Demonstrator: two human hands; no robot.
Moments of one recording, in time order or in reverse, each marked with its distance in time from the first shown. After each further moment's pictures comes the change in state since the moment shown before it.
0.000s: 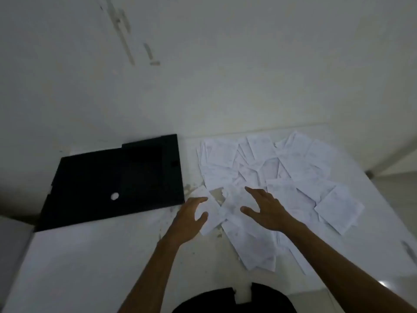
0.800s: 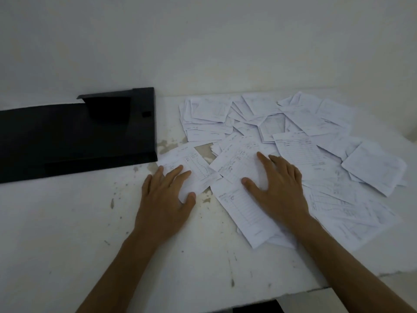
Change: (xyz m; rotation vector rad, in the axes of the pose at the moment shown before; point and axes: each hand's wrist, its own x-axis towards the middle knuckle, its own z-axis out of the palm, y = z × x) left_hand 0.000 -0.087 0.090 0.583 0.383 0.153; right_hand 0.023 0.069 0.128 -0.131 0.623 0.030
